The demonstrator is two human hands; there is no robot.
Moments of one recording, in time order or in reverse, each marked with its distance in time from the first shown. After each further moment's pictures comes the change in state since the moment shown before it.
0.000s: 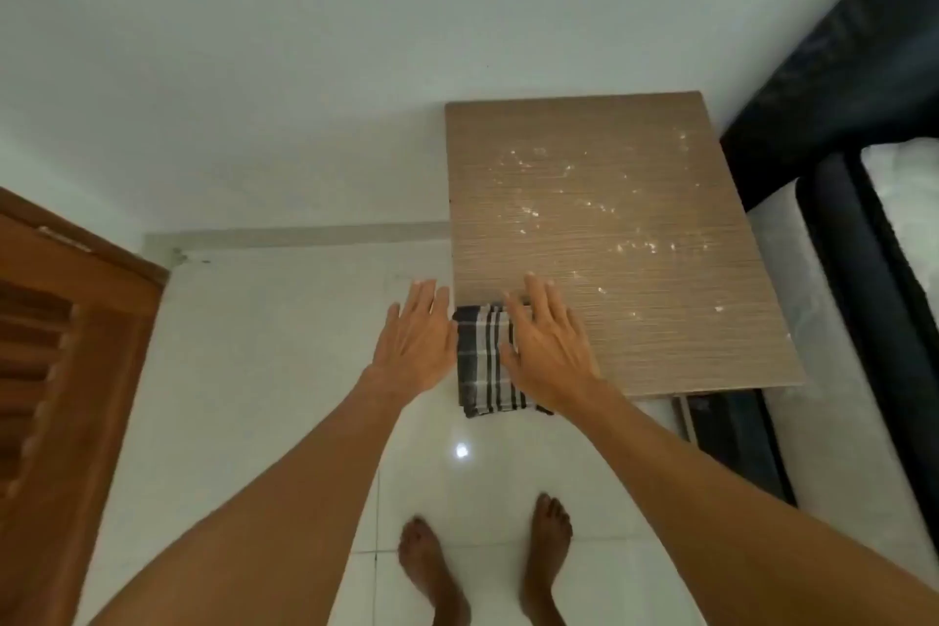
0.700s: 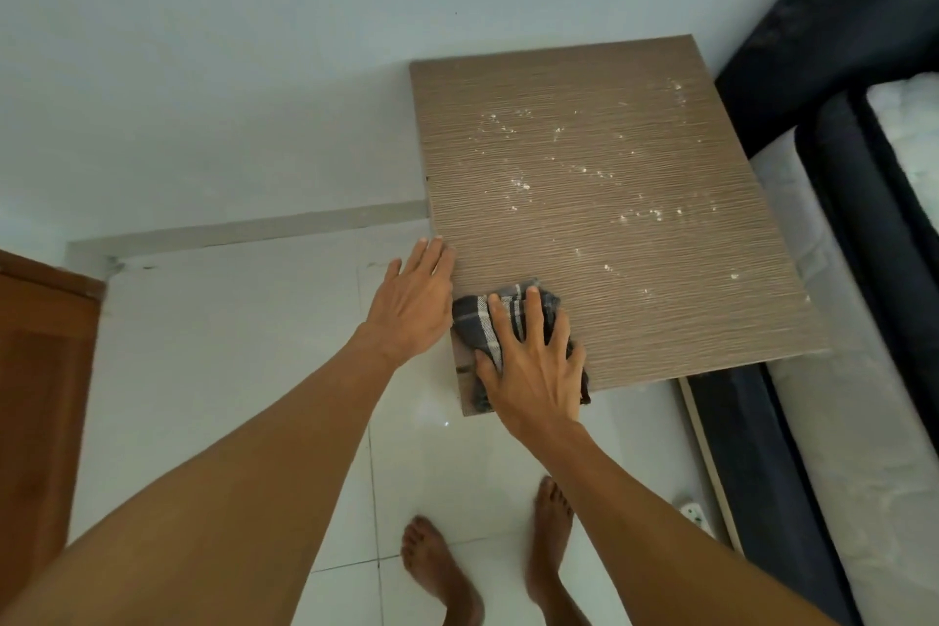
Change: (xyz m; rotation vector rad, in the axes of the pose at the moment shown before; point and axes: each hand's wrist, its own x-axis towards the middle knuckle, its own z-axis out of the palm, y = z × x) left_hand 0.073 -0.023 0.012 0.121 0.006 0.233; right_hand 0.015 -0.027 0.072 -0.020 0.207 0.330
